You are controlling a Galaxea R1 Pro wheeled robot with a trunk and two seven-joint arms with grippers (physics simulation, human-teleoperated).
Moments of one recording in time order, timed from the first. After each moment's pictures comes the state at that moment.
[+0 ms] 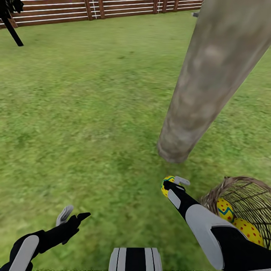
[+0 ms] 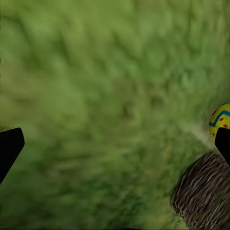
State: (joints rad) left arm -0.16 0.12 0.24 -1.37 1.05 0.90 0.10; right arm -0.93 0.10 -0.01 -0.24 -0.32 0.02 -0.34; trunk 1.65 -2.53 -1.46
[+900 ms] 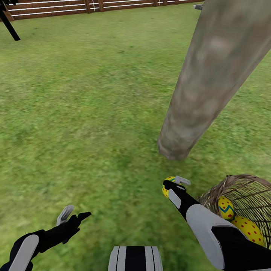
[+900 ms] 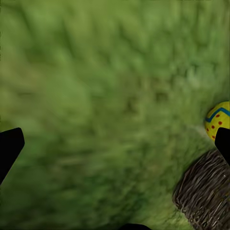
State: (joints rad) left arm -0.16 0.12 0.24 -1.38 1.05 0.91 0.10; right arm -0.93 0.09 -0.01 -0.24 -0.32 0.02 -0.34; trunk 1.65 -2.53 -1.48
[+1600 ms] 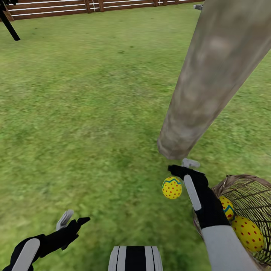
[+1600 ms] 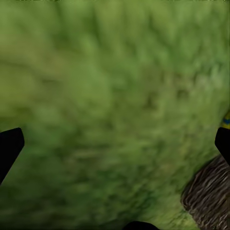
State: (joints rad) left arm -0.16 0.12 0.24 -1.30 1.04 0.89 0.10; right arm -0.67 0.05 0.00 -1.27 -0.30 0.74 -0.31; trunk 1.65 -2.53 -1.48
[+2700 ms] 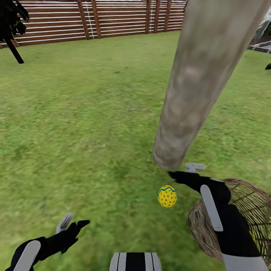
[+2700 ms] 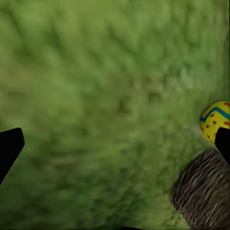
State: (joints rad) left arm -0.16 0.12 0.24 -1.26 1.03 0.88 0.10; right arm -0.50 -0.04 0.00 -1.62 -0.30 0.96 -0.04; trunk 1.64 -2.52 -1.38
